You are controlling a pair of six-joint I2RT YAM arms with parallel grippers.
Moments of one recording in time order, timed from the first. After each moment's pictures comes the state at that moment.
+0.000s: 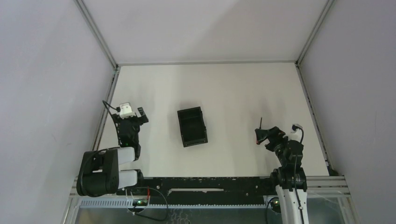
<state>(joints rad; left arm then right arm) 0.06 1.27 0.15 1.03 -0.18 -0.04 -0.05 0.01 0.14 -0.46 -0.19 0.68</state>
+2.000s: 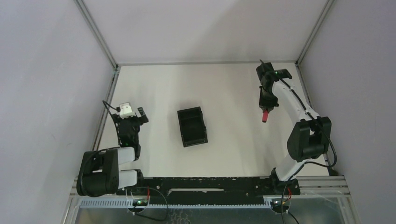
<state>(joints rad) 0.06 1.27 0.15 1.03 -0.18 -0.04 0.18 1.66 1.47 -1.20 0.27 0.37</state>
